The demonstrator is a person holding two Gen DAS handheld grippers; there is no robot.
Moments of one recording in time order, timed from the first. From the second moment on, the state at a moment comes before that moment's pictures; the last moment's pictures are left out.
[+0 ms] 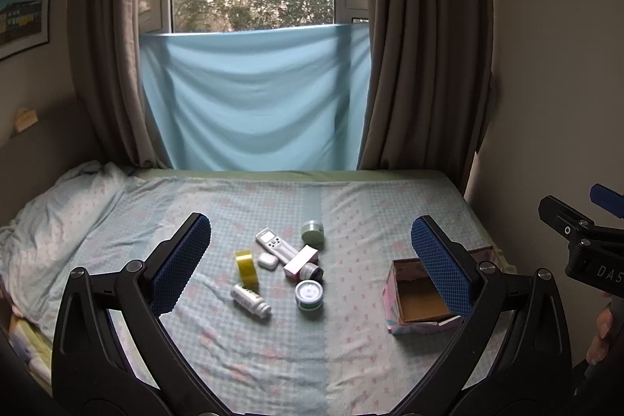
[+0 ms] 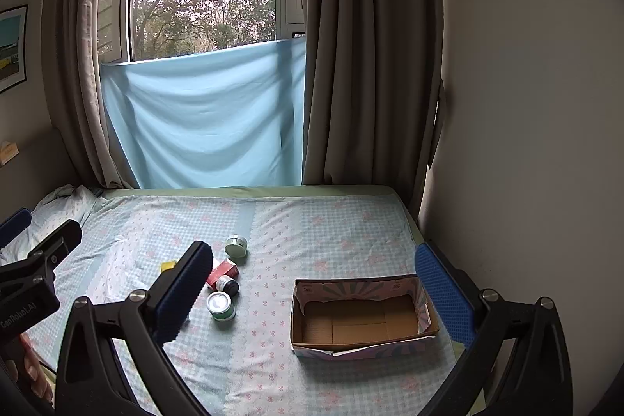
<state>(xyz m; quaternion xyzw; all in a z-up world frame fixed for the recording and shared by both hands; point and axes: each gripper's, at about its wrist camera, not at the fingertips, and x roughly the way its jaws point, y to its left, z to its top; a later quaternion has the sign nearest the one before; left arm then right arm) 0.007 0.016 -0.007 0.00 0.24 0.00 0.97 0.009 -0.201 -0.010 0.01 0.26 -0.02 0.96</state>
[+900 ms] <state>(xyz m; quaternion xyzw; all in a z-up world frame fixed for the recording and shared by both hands) 0.232 0.182 -0.181 -0.04 0.51 0.02 0.86 0.211 -0.068 -0.189 0.05 0.48 0.01 0.88</state>
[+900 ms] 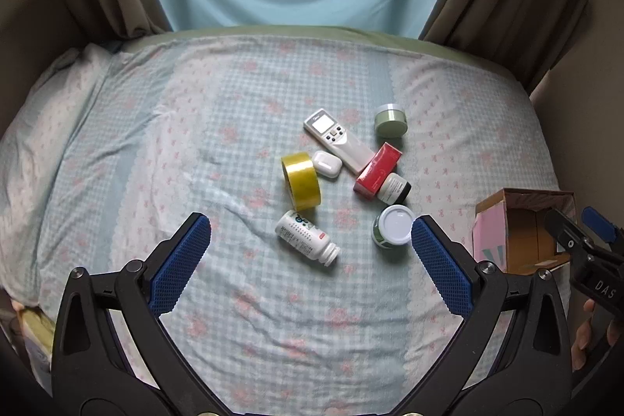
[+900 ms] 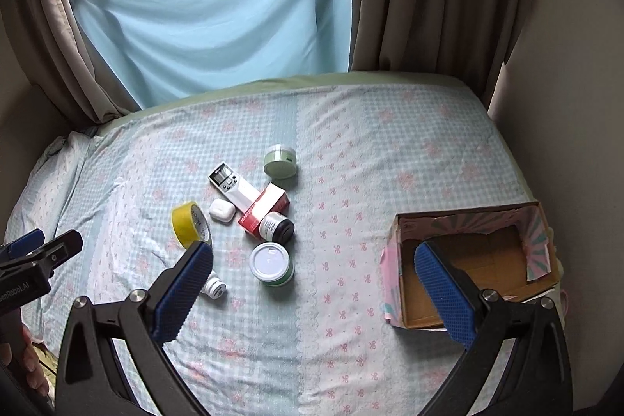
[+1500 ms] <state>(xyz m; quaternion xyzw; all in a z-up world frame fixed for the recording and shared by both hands) 0.367 0.214 -0.382 -0.08 0.63 0.04 0.77 0.323 -0.010 -0.415 0.08 0.67 0.02 0.74</state>
